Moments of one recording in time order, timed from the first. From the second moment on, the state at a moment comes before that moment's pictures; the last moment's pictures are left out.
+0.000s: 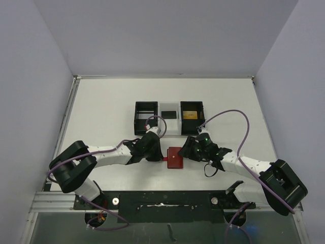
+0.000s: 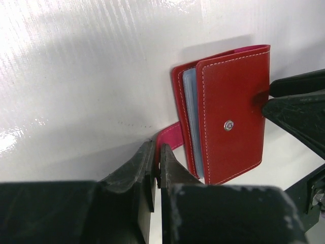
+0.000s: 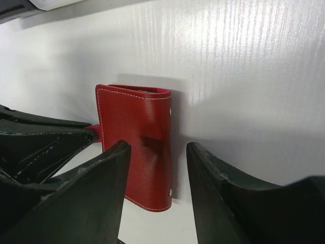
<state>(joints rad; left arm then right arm) -0.91 1.55 0.69 -0.02 -0.03 -0.82 0.64 1.23 0.41 0.04 -0.06 0.87</state>
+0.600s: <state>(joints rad) -0.91 1.37 0.67 0.06 0.06 -0.73 0.64 1.37 0.58 -0.05 -0.17 0.78</state>
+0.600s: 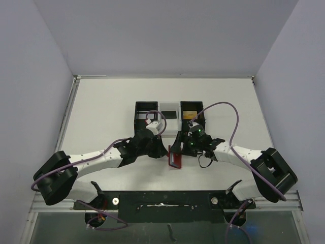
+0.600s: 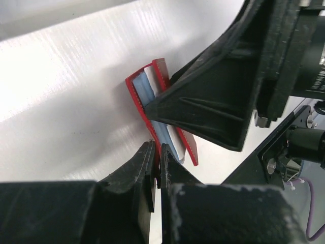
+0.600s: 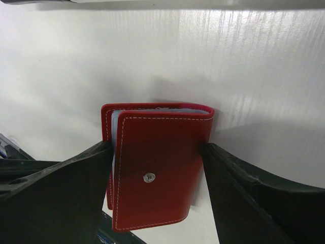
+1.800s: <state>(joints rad) -0.89 1.26 0.59 -0.06 -0.10 -0.72 0.56 1.24 0.52 -0.07 -0.18 0.78</state>
